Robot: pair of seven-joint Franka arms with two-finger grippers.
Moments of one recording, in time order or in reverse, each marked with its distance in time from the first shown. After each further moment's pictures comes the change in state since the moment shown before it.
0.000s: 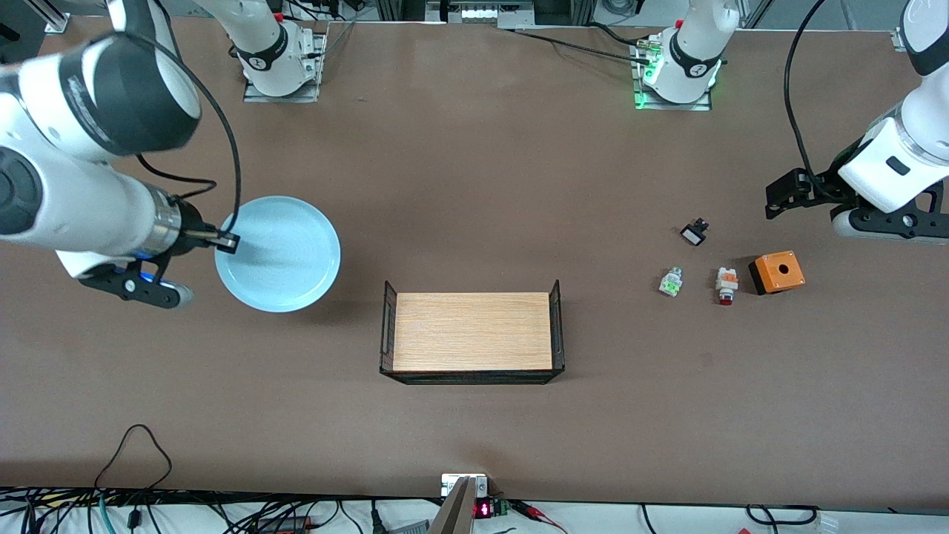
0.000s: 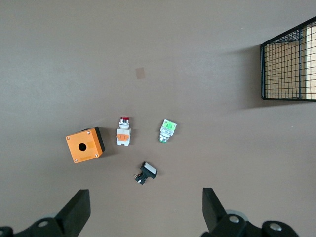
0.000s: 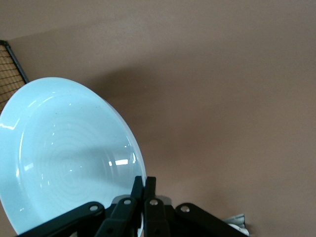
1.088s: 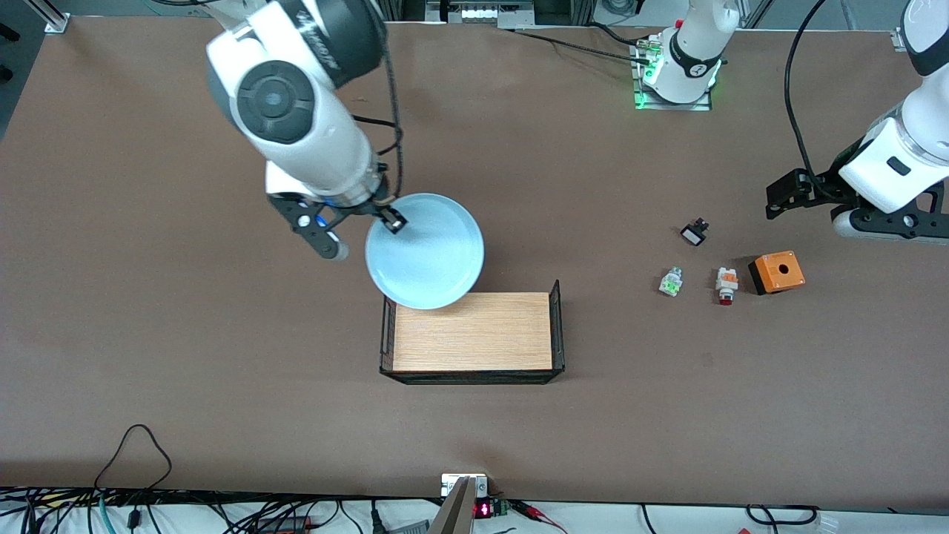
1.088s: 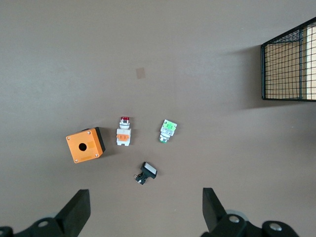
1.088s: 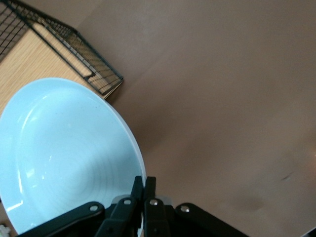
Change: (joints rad) left arm 0.000 0.000 0.001 -0.001 0.000 0.002 0.000; right arm 0.291 0.006 0.009 0.086 0.112 0.056 0.741
